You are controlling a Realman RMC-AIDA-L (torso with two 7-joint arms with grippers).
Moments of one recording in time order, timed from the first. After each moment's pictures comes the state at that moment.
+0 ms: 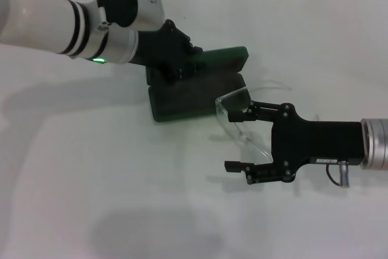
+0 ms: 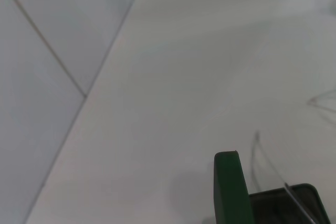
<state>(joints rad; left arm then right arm) -0.73 -2.09 1.29 0.86 2.14 1.05 -1.45 0.60 1.97 -1.66 -0.30 -1.02 -1.51 0.68</state>
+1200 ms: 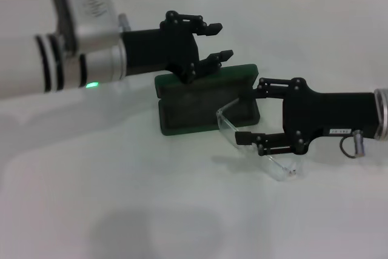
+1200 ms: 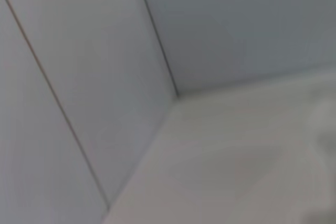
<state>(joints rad) -0.47 -2.09 1.39 0.97 1.57 1.07 -1.16 0.60 1.91 -1.61 -0.44 -1.07 -1.49 0.94</state>
